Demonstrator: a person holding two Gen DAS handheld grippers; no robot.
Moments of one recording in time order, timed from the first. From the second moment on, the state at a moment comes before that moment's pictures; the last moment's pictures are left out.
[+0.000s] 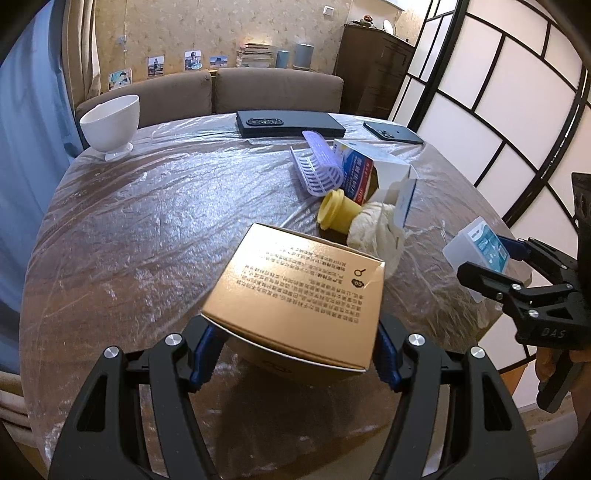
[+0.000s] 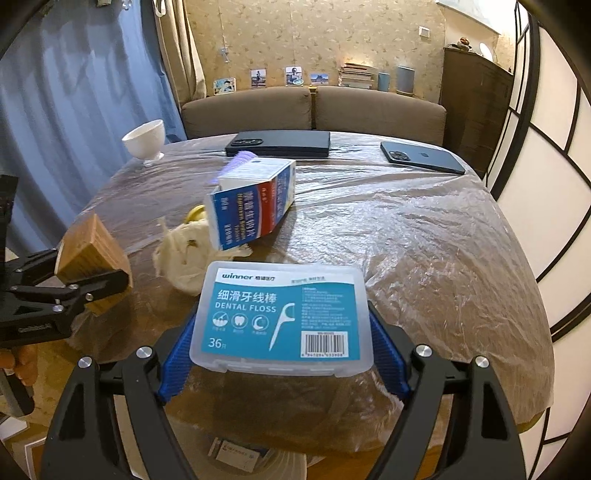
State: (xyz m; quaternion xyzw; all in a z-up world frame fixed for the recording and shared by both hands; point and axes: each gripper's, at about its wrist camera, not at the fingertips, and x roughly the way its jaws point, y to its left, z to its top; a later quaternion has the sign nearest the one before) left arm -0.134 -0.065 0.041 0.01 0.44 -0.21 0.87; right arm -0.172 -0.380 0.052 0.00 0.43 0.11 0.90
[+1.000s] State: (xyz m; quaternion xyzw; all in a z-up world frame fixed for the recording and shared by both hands) left arm -0.190 -0.075 0.046 0.03 0.45 -0.23 0.86; right arm -0.233 -0.364 0.060 -0.01 0.44 0.19 0.88
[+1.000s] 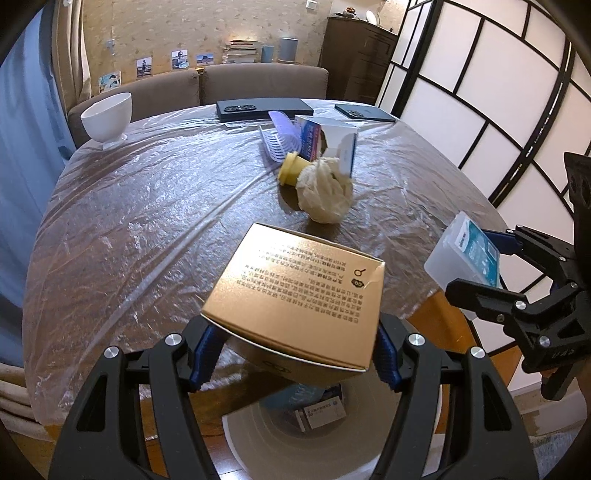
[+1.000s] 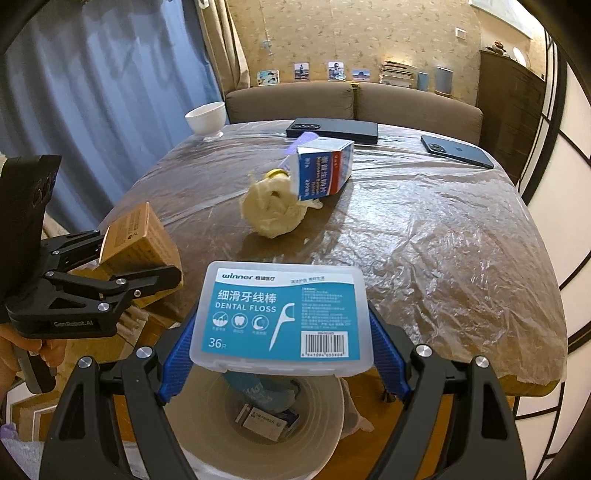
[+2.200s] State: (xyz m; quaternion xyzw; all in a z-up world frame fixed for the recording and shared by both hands) left arm -0.252 -0.080 0.022 0.04 0.49 -0.24 0.84; right arm -0.281 -0.356 0.026 -0.02 0.49 0.21 0.84
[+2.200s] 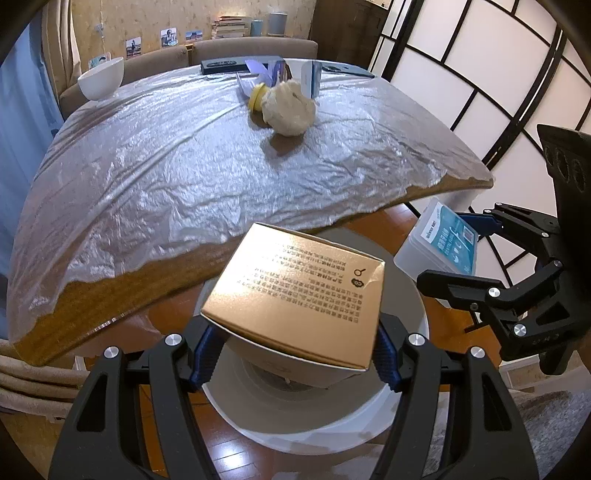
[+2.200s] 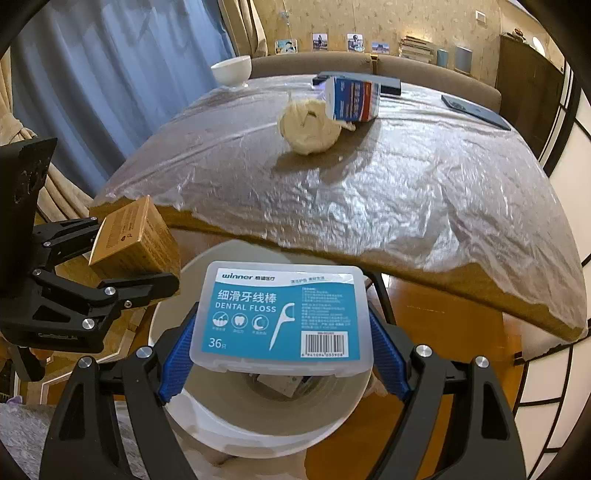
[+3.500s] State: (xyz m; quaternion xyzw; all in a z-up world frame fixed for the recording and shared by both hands) left arm -0.258 -0.080 -0.049 0.07 0.54 -0.21 0.81; right arm -0.273 -0.340 -0.033 -0.03 0.55 0.21 0.81
